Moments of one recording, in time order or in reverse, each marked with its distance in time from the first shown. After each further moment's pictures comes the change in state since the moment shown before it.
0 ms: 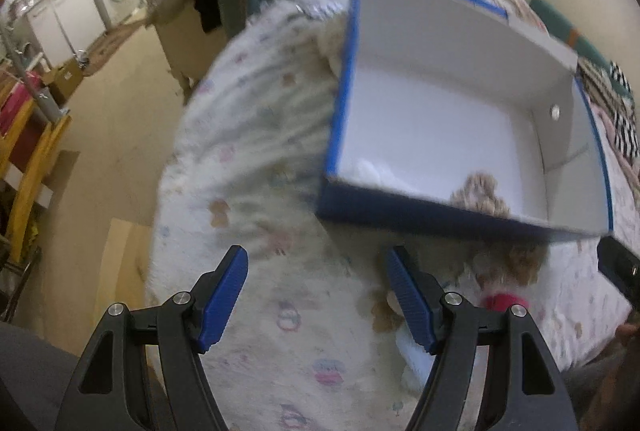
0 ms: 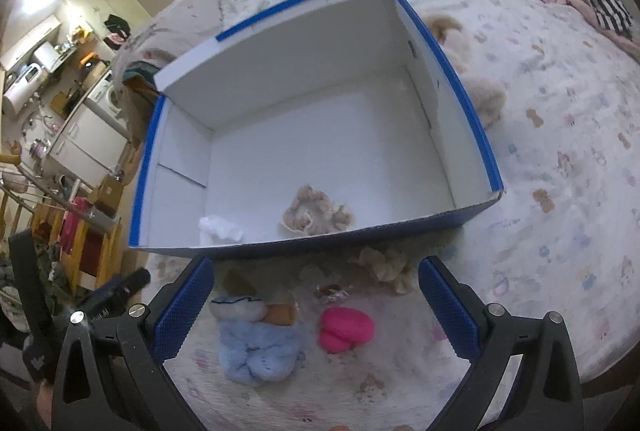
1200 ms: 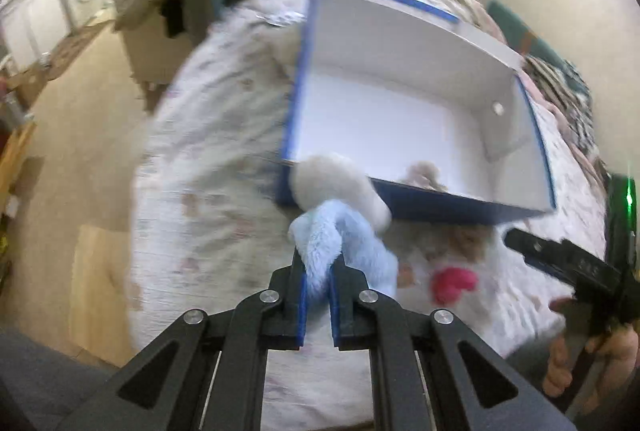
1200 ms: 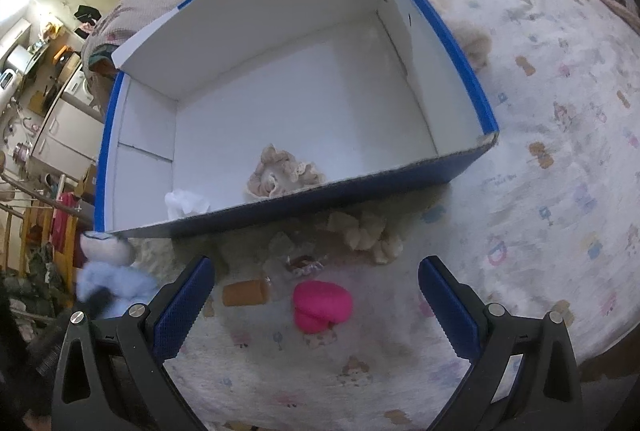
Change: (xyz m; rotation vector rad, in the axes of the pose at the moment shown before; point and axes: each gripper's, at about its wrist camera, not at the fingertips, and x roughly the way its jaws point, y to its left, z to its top) left arm -0.041 0.009 -0.014 0.007 -0.039 -0.137; right arm 0.027 -0.022 -0.007 0.071 0.143 -0.045
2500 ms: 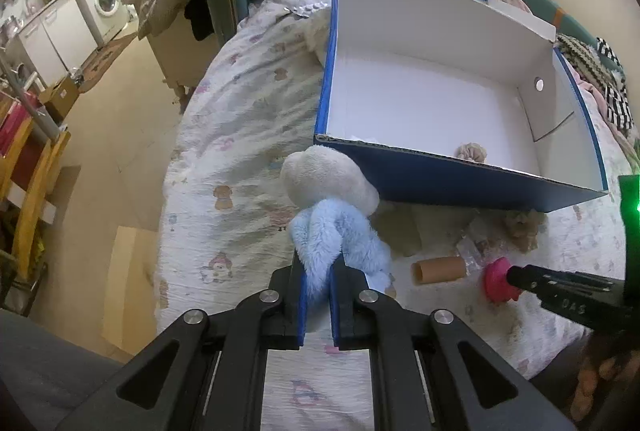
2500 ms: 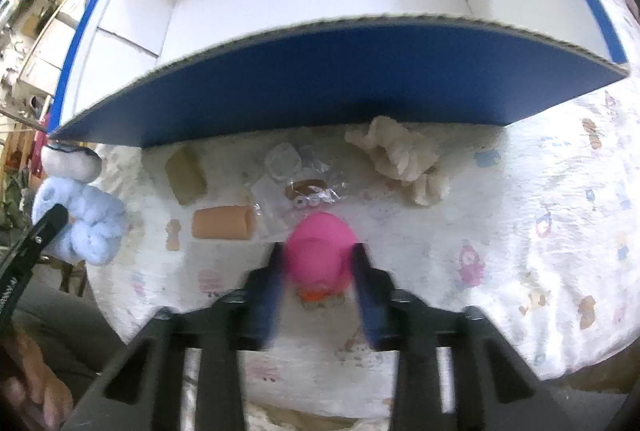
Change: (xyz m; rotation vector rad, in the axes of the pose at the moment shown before) left arm 0.020 -0.004 -0.008 0.059 0.014 0.148; right arm 0.049 0.022 -0.038 -0.162 0.234 -0.068
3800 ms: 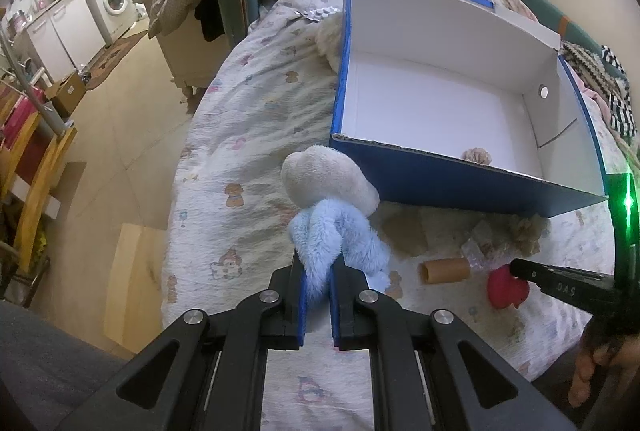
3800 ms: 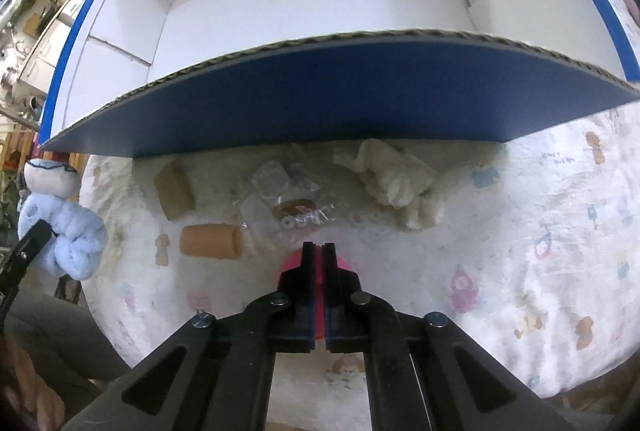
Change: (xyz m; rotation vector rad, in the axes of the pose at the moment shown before) left arm -0.003 0.004 -0.004 -0.022 -0.017 0.019; right arm 0.009 -0.009 0.020 -0.008 -0.024 -0.005
